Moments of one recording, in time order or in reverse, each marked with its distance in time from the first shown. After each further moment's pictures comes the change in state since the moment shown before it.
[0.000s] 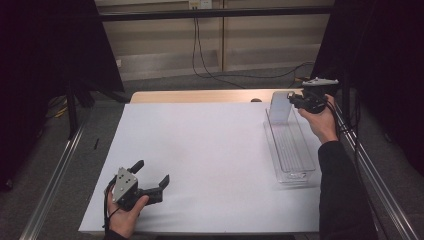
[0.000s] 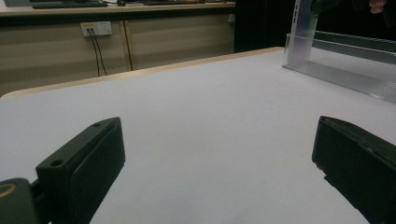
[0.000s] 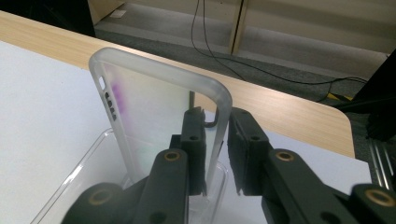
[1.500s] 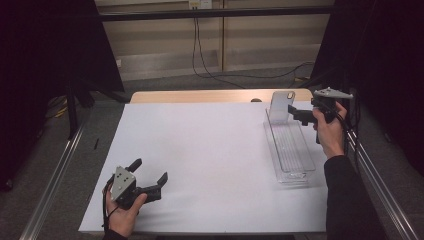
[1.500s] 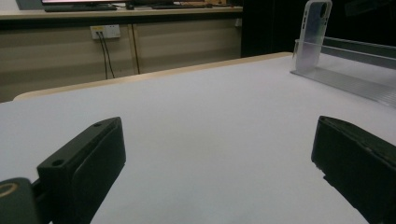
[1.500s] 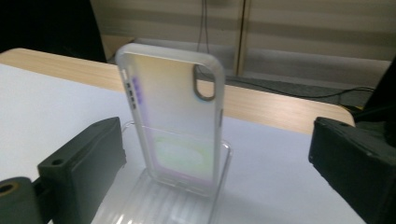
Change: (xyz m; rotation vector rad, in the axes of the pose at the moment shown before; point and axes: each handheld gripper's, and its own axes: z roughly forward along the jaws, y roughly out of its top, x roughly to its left) left arm 0.004 0.002 0.000 -0.014 0.031 -0.013; right arm -0.001 -0.030 -0.028 -0.133 0.028 0.087
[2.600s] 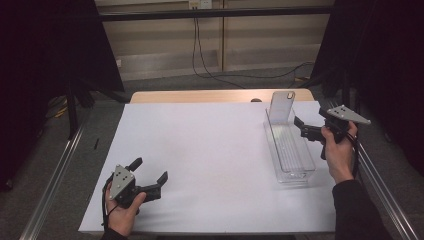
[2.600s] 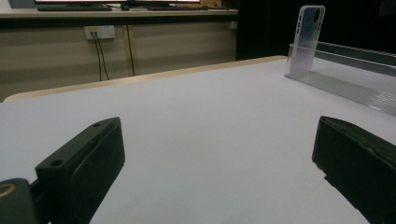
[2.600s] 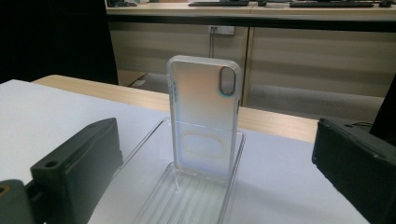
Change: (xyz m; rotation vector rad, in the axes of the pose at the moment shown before) left arm 0.000 0.002 0.001 -0.011 -0.028 -0.020; right arm 0.018 -0.031 -0.057 -0.180 0.020 -0.009
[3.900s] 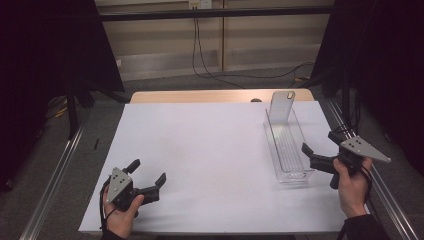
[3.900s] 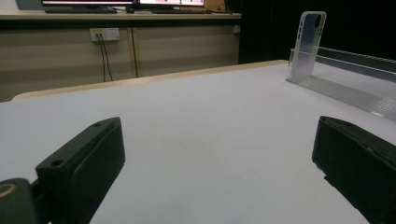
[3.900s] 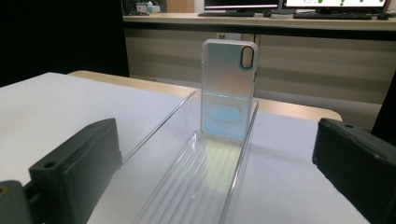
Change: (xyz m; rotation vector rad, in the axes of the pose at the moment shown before) left arm -0.001 0.000 -0.008 -0.010 0.017 -0.009; right arm 0.027 -0.033 -0.078 -0.051 0.021 -0.017
